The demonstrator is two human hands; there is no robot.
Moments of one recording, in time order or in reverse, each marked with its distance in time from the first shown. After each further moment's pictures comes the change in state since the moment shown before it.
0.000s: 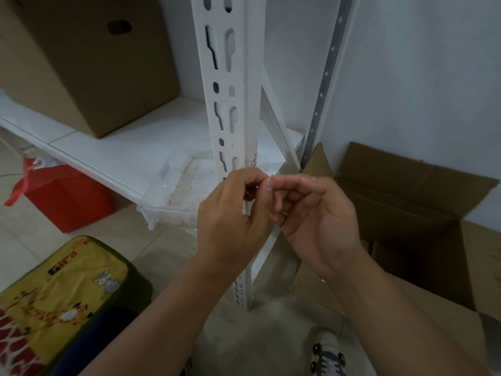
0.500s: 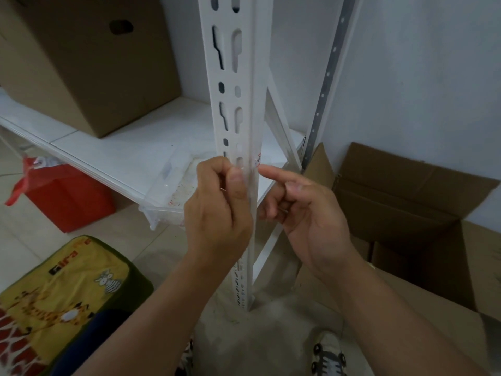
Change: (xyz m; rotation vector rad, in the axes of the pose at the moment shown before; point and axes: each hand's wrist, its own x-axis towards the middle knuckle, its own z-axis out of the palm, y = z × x) left_hand 0.004 -0.005 -0.012 0.020 0.009 -0.230; right_hand 0.002 0.011 0.002 -0.242 0.040 -0.111
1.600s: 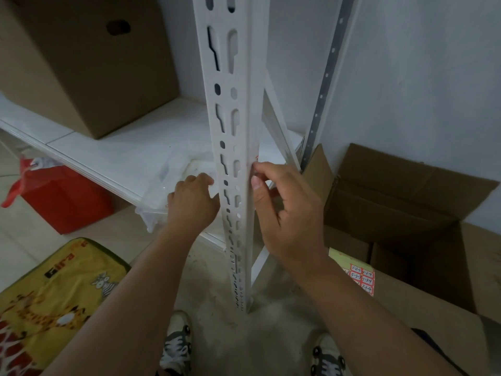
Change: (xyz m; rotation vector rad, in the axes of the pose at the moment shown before) left_hand 0.021 -0.097 0.008 0.656 -0.637 -0.446; right_hand 0.016 0.023 0.013 -0.984 0.276 -0.680
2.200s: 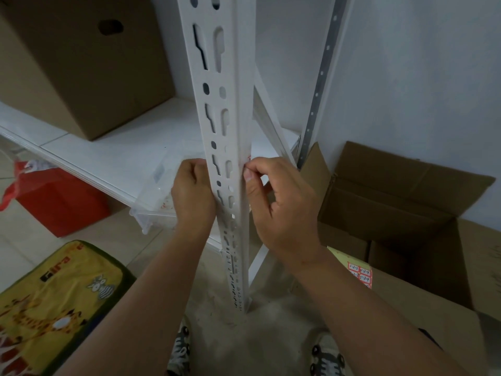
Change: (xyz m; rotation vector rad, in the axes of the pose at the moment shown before) left_hand -0.009 0.035 -0.004 -0.872 0.328 -0.241; right_hand 0.009 0.008 0.003 -0.034 0.036 -0.071
